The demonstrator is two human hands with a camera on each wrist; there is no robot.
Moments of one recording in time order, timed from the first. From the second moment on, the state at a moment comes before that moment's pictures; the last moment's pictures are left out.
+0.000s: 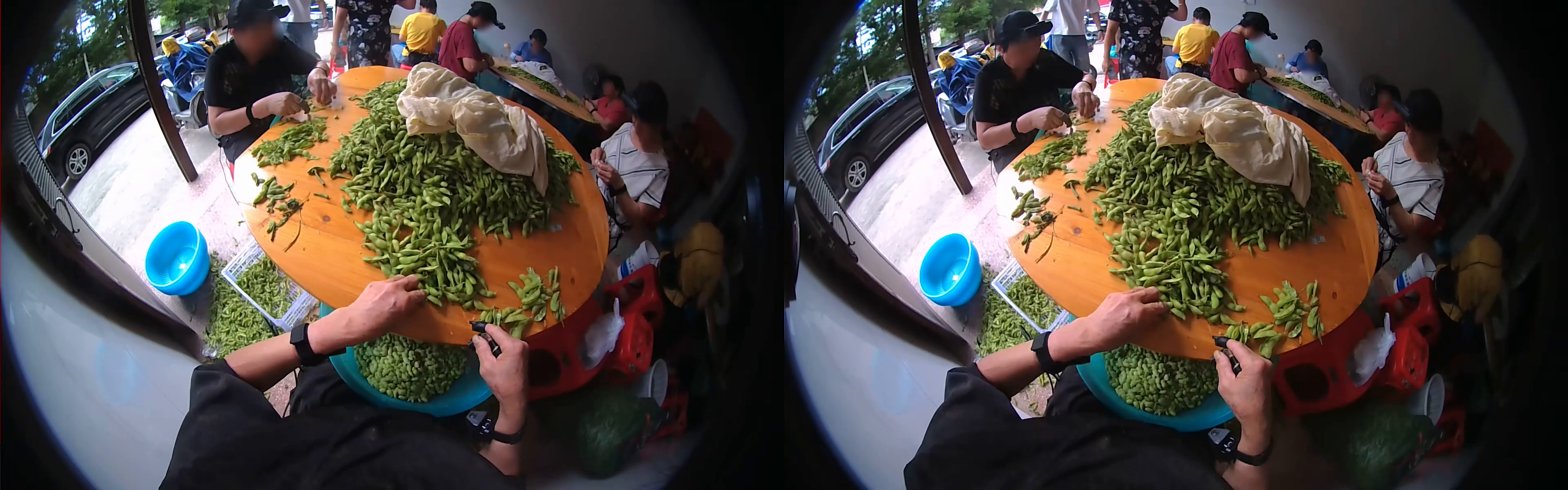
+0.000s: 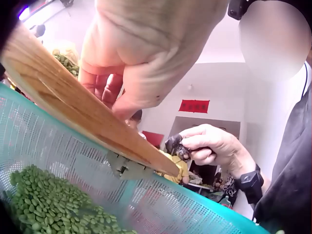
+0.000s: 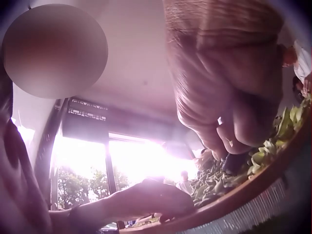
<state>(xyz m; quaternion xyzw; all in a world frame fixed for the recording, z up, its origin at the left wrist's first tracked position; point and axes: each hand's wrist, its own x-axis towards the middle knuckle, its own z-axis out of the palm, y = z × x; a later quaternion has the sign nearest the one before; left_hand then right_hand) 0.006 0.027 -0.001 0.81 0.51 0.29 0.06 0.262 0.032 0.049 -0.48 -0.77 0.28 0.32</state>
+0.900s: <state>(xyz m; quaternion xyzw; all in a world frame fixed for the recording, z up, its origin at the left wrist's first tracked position) 0.067 -0.004 0.005 0.58 0.52 0.52 0.35 0.238 0.032 0.034 -0.35 -0.52 0.68 0.38</state>
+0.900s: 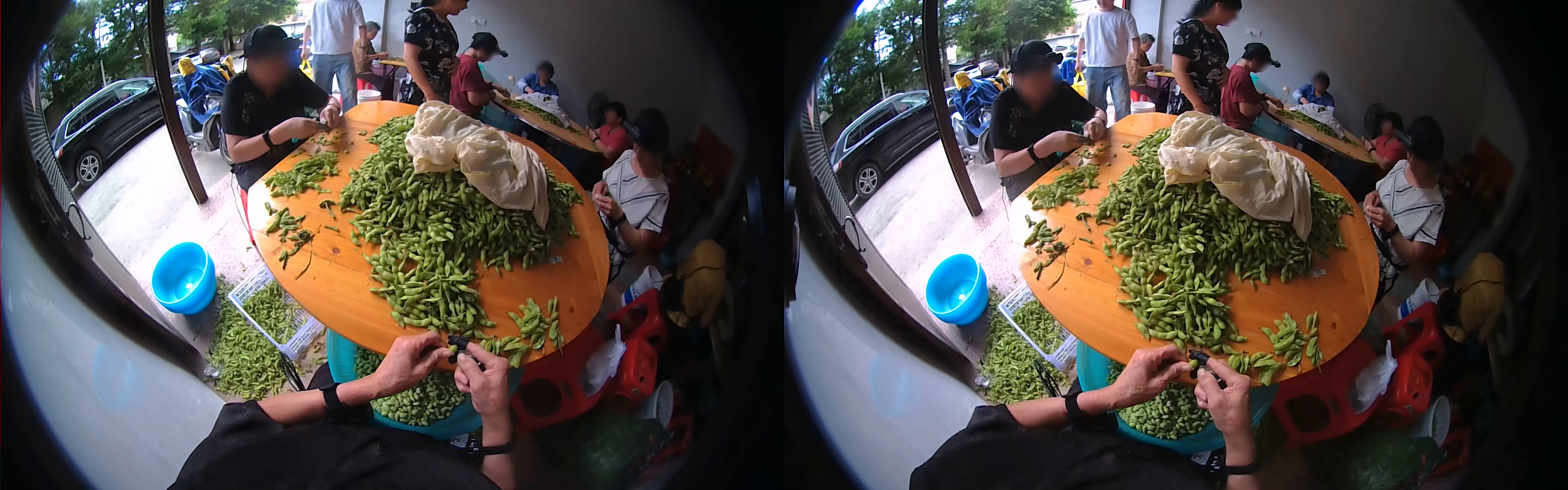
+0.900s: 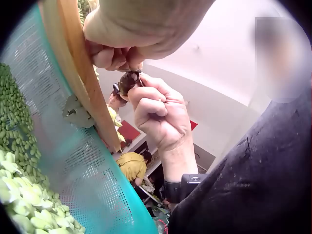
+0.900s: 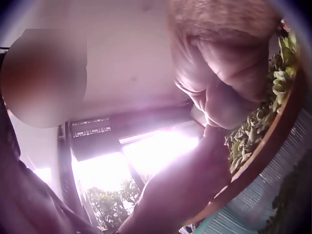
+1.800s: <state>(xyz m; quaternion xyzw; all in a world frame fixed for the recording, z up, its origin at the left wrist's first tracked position) 0.076 -0.007 -0.015 0.30 0.28 0.53 0.74 0.254 0.034 0.029 -0.30 -0.49 0.74 0.36</state>
